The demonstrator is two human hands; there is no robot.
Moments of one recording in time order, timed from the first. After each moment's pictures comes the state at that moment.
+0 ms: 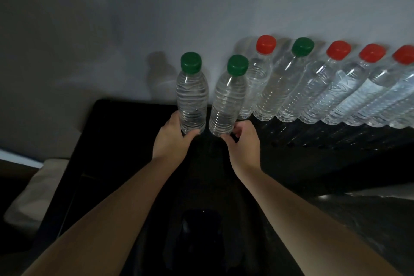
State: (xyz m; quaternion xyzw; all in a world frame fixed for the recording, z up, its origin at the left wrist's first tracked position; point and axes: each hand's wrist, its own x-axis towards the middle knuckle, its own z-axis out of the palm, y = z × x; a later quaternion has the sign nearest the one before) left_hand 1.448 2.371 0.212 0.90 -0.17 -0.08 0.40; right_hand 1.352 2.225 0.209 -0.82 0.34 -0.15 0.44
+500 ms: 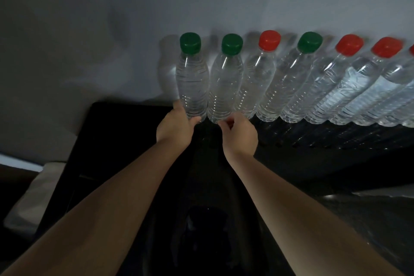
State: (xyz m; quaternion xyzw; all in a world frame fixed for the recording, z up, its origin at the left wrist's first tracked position) left_hand 1.477 2.334 0.229 0.95 -0.13 -0.12 0.27; right_hand 1.395 2.224 0.206 -0.85 0.37 -0.16 0.34
